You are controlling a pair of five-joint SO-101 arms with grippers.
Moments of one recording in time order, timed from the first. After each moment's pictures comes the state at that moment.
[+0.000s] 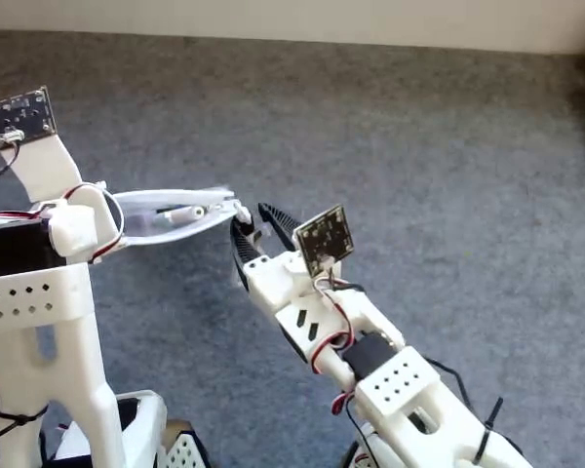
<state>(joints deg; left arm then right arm) -16.2 -34.9 17.5 86.1 17.0 -40.4 -52.9 74.3 -2.0 -4.0</state>
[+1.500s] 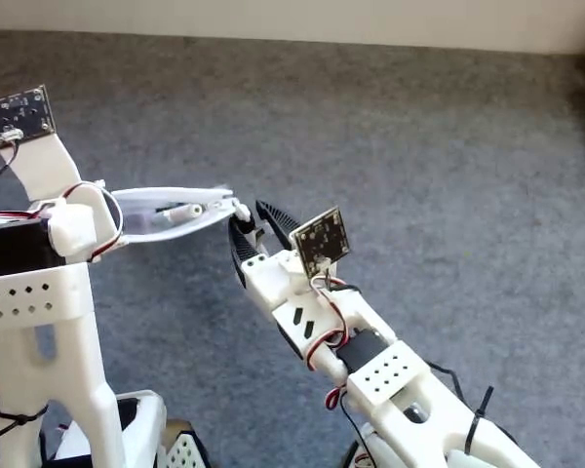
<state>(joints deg) -16.2 -34.9 17.6 85.1 16.7 -40.3 -47.6 76.4 -11.7 -4.0</state>
